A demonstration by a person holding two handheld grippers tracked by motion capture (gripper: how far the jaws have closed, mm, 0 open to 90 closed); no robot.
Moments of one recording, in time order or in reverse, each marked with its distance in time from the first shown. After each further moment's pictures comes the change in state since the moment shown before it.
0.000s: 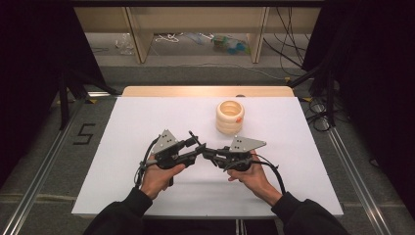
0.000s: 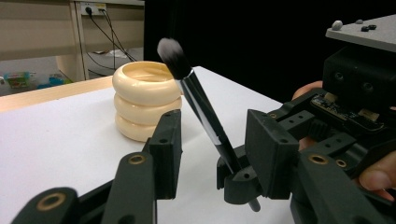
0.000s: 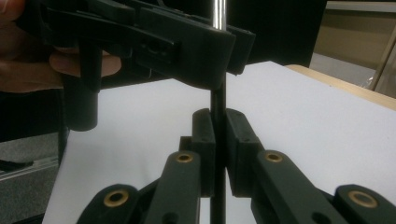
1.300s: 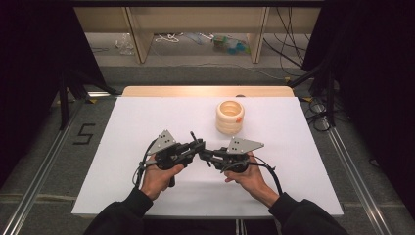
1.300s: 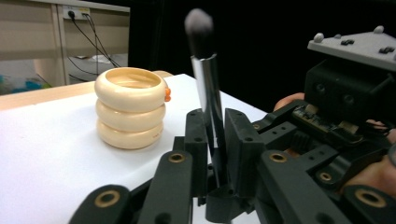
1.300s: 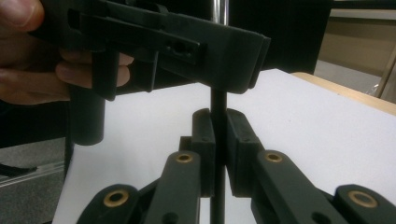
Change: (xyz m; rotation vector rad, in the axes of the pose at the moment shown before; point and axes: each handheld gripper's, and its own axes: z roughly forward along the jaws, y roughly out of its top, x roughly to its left) left arm -0.003 -0.002 -0.003 -0.027 -0.081 -0.103; right arm 0.007 0.002 0.006 -0.036 0.021 0.003
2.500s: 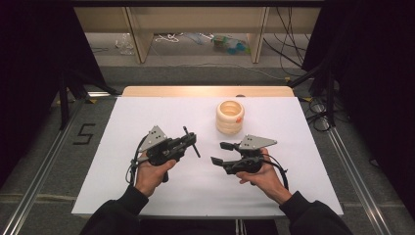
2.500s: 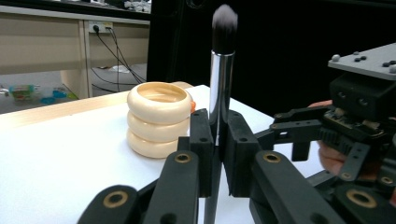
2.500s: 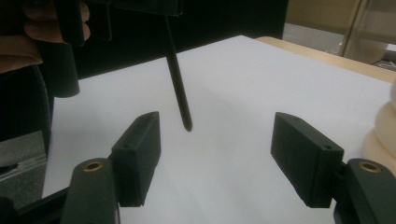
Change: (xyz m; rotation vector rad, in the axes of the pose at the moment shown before) left arm 0.012 0.011 -0.014 -0.030 0.096 0.047; right arm -0.011 0.002 -0.036 0.120 -0.131 0.079
